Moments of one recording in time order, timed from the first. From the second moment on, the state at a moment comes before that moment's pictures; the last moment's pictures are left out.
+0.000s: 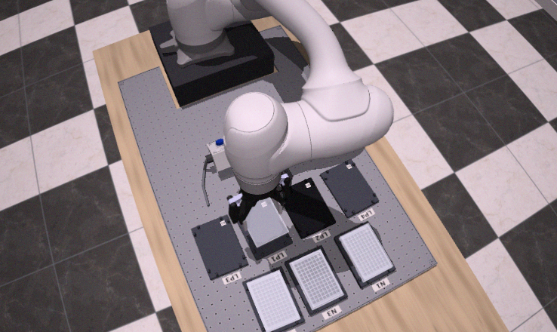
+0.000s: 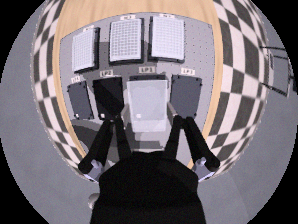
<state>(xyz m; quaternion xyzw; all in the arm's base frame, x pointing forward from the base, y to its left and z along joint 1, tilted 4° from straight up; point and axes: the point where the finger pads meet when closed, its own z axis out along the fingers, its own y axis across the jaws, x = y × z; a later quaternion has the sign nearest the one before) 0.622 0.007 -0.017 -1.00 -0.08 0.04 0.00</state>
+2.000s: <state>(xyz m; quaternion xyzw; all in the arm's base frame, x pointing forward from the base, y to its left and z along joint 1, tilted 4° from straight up) 0.796 0.091 -0.027 -1.00 -0.08 0.04 0.00</state>
